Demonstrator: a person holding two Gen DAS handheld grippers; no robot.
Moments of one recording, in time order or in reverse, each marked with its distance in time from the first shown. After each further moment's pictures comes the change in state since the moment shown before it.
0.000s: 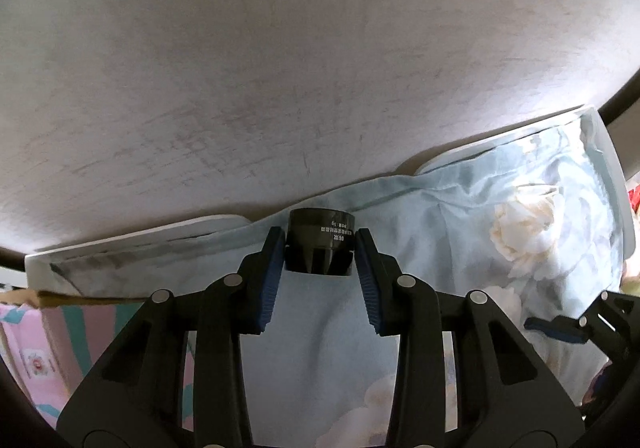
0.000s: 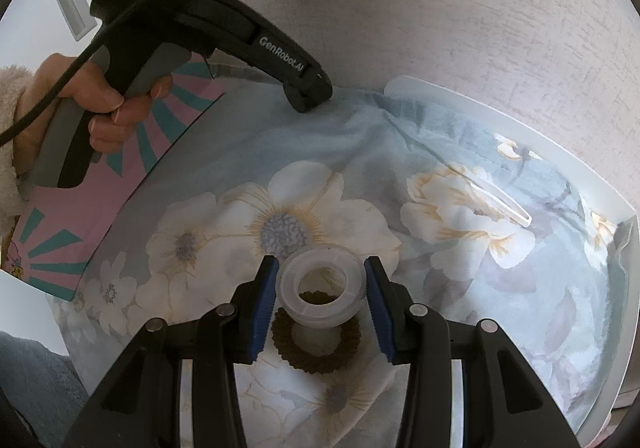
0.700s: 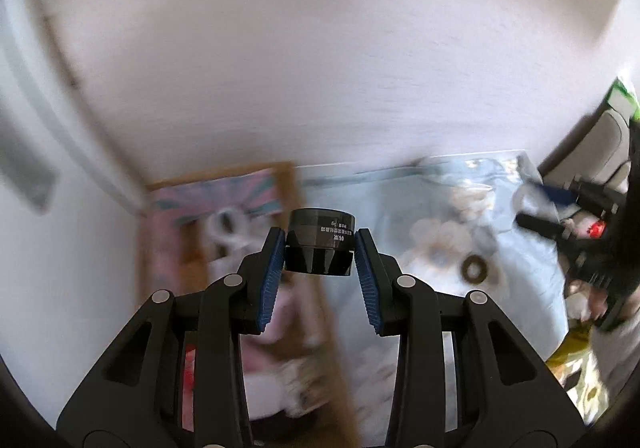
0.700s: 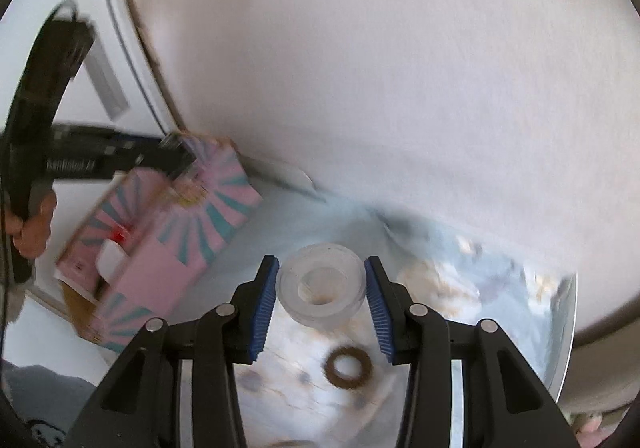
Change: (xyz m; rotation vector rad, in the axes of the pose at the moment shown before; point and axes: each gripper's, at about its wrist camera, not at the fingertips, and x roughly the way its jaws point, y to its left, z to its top) left arm -0.175 0.128 -0.087 -0.156 -0.227 0.009; right arm -0.113 0.047 0.061 -0.001 -0.209 0.006
